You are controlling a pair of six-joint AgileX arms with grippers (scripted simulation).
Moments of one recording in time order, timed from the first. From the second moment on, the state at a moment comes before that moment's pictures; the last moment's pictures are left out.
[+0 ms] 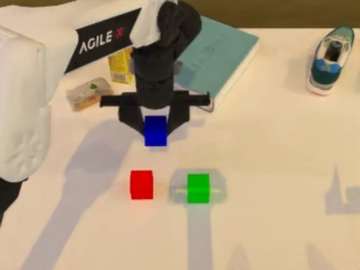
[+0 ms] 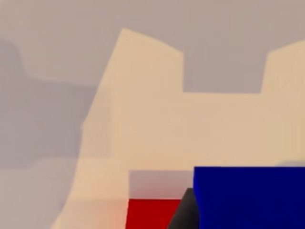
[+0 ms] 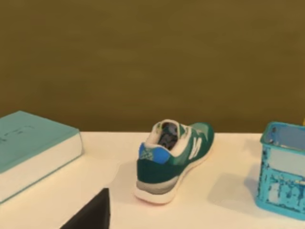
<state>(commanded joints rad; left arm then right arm) -0.56 2.33 1.96 -1.22 0.00 -0.55 0.01 0.00 0.00 0.00 0.00 0.00</state>
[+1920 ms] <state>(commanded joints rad) -0.88 2.56 2.18 -1.18 0.00 -0.87 0.01 0.00 0.00 0.00 0.00 0.00</state>
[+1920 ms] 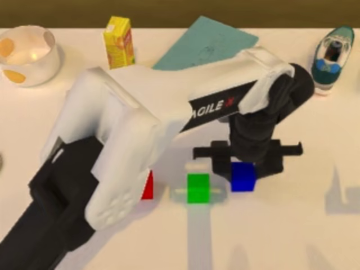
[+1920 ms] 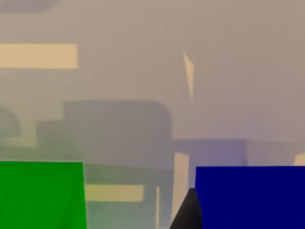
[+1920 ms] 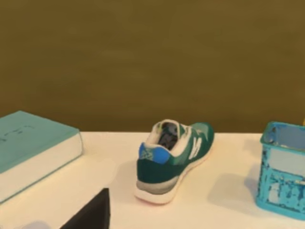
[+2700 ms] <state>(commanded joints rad) -0.88 2.56 2.18 -1.18 0.00 -0.87 0.01 0.00 0.00 0.00 0.00 0.00</state>
